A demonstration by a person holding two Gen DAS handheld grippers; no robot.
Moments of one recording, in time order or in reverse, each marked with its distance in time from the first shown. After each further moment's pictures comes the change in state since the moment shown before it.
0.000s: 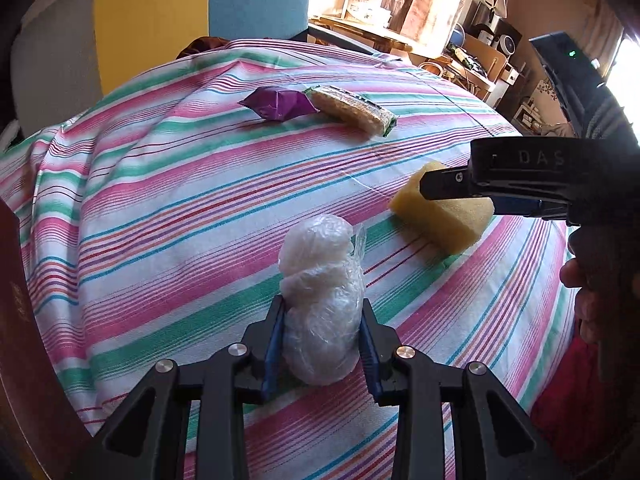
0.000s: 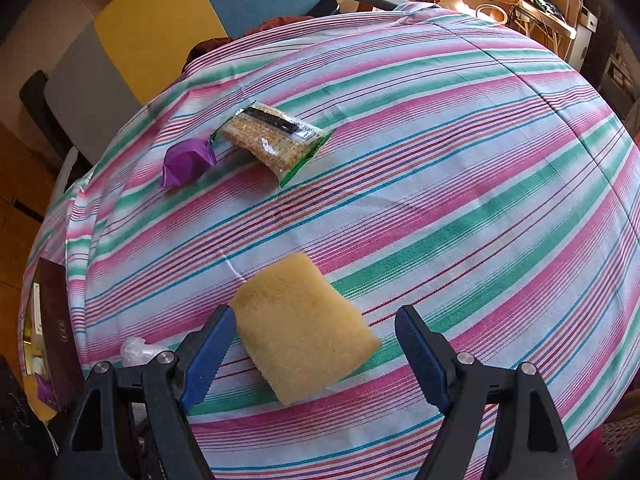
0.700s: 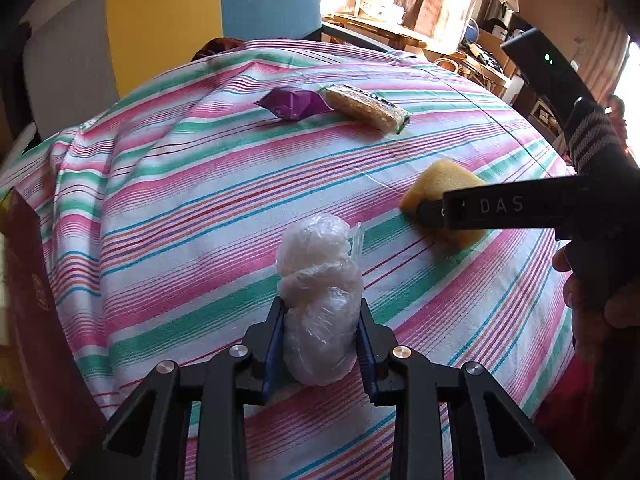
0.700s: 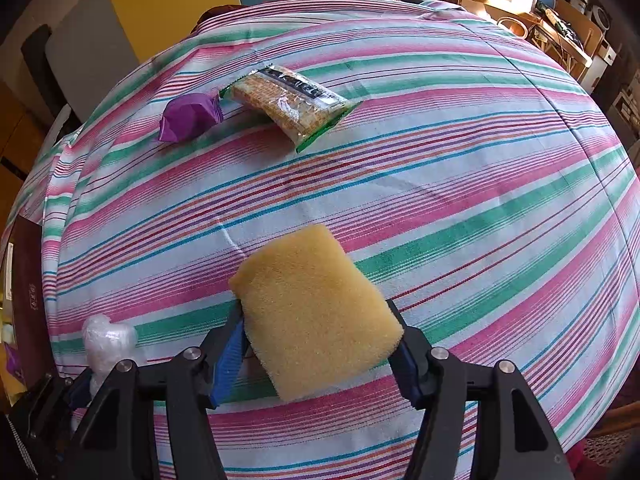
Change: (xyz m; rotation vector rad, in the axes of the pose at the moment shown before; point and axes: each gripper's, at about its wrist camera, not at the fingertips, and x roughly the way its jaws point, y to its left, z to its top) left arm -0.012 -0.003 -0.004 -0.008 -0.001 0.099; right arm 0.016 0.010 -0.010 -0.115 0.058 -0.099
